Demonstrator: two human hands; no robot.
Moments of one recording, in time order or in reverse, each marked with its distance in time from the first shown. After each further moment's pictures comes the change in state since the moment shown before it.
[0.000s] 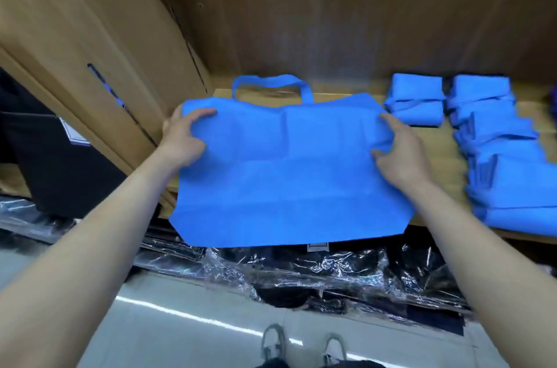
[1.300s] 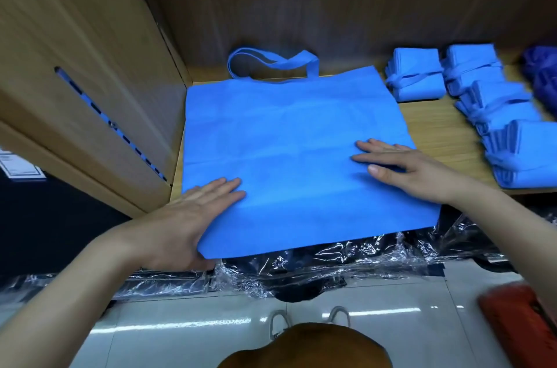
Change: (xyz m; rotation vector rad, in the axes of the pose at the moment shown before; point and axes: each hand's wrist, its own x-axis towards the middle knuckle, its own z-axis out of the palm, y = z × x) left_hand -0.022 -0.087 -0.019 0.479 -0.811 0.804; right_hand -0.045 -0.020 0.008 -0.109 -0.584 -0.062
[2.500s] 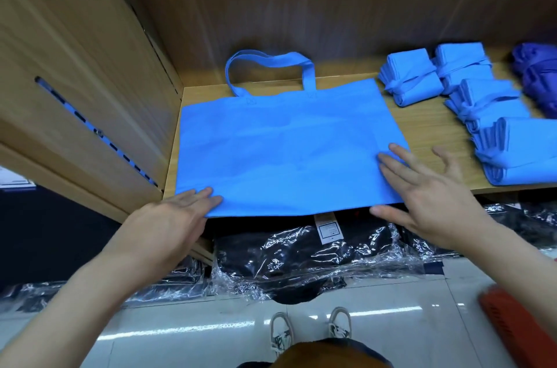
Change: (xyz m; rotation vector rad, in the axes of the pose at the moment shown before) left_hand -0.006 0.014 0.008 0.203 0.443 -0.173; right_hand -0.050 0.009 0.025 -0.829 0.320 -0.052
